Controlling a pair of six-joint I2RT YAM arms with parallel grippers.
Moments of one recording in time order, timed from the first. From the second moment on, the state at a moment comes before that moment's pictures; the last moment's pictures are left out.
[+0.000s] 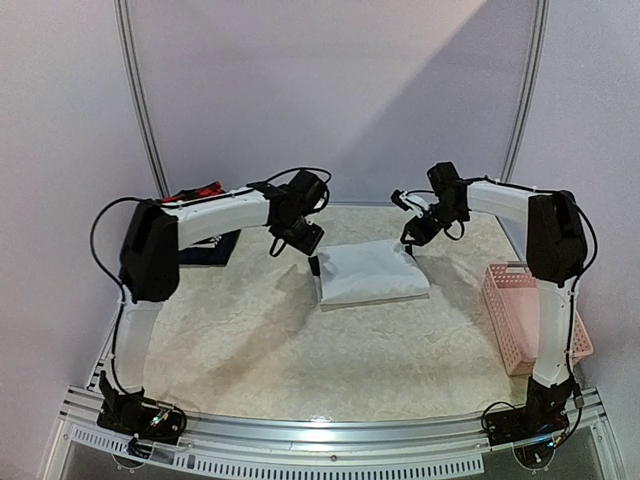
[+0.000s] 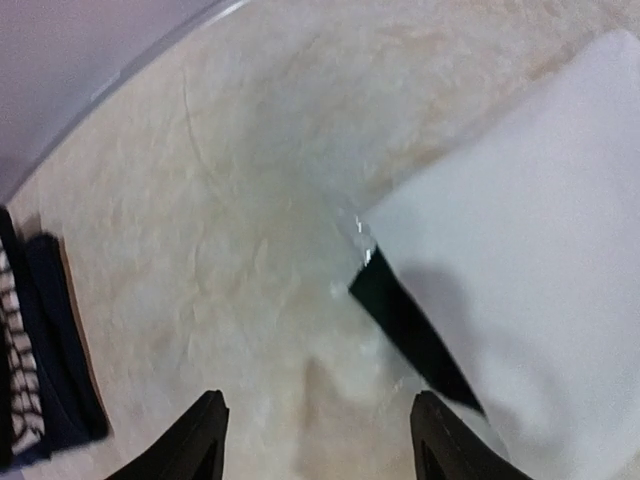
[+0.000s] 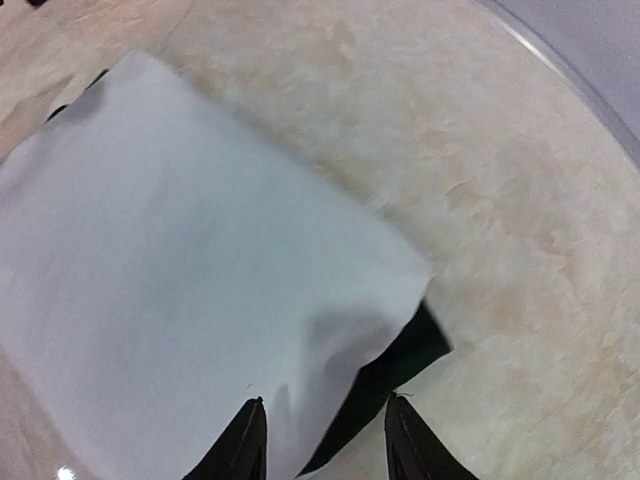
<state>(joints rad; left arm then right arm) -0.71 2.26 1.94 -0.69 -0.35 -0.09 0.30 2.14 1.73 -0.60 -0.31 -0.42</state>
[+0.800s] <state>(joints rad) -0.57 2.06 1.26 0.08 0.38 -0.96 0.47 2.22 1.75 -0.71 -0.86 -0.31</state>
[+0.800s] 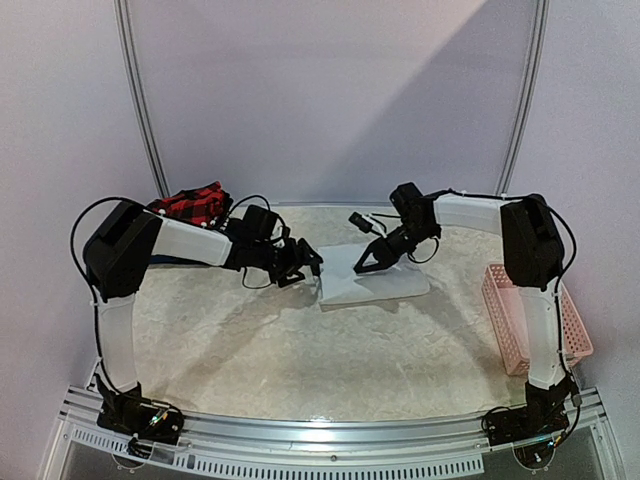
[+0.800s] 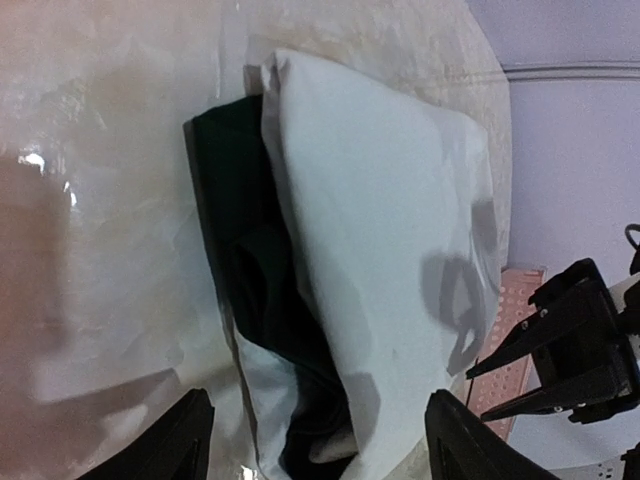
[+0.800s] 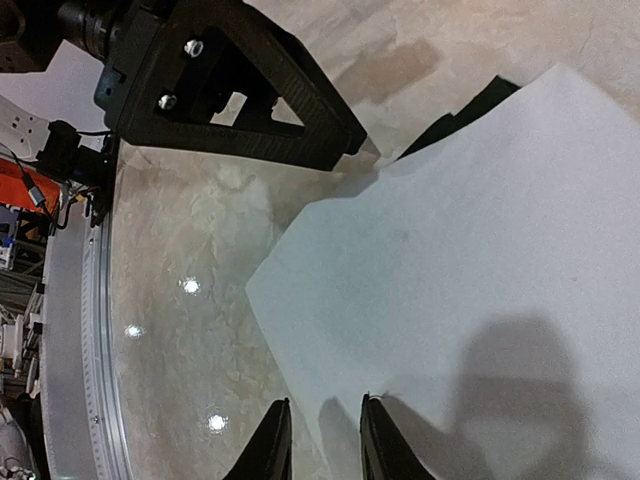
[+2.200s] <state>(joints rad) -0.57 2.23 1.22 0.47 0.64 -1.09 0.50 2.47 1.90 -0.75 -0.96 -0.13</state>
